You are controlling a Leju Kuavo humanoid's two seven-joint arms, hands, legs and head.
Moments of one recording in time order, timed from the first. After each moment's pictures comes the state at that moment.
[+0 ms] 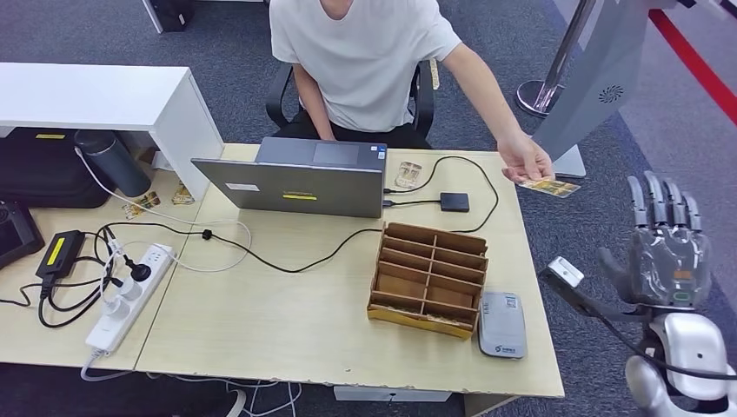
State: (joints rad) left arm -0.11 0.02 -1.38 -0.18 1.02 0.13 0.05; right arm -0.06 -0.36 0.03 -1.68 1.30 -0.38 0.01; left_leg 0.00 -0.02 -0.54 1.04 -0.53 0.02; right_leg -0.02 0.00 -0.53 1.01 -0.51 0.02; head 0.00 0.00
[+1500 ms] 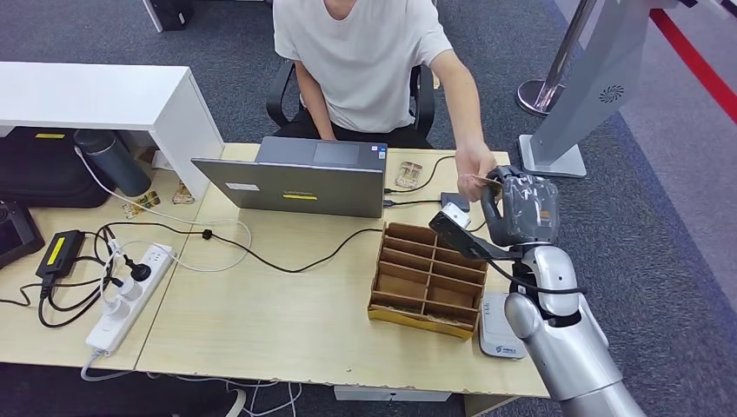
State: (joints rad) left arm -0.12 0.02 -1.46 -0.17 1.02 -0.06 -0.03; right arm -0.43 -0.14 0.40 -1.33 1.13 -0.41 0.08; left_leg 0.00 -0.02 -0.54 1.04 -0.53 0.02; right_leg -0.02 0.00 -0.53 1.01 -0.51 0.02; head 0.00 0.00
